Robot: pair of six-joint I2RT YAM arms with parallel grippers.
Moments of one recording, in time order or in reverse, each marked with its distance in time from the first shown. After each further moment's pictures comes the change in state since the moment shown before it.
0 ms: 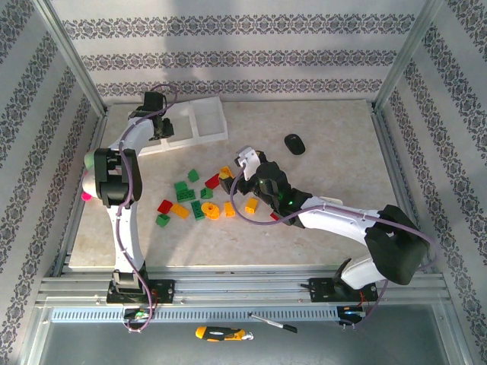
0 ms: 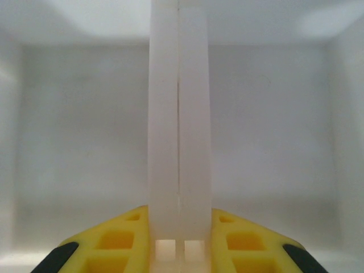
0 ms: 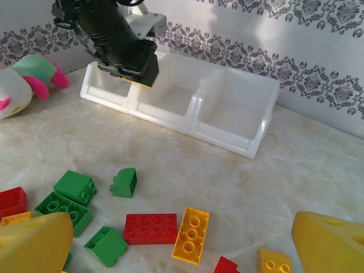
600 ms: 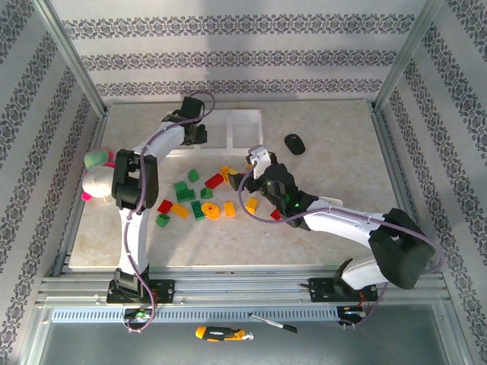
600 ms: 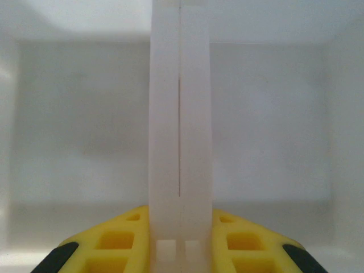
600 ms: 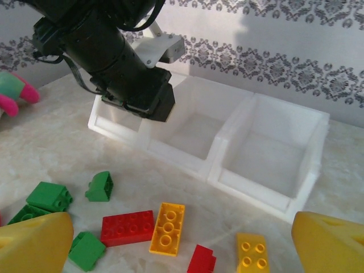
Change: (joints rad) left arm -0.250 -0.019 -0.030 0.000 0.004 -0.049; right arm -0.047 -0.044 -0.075 0.047 0.052 0.080
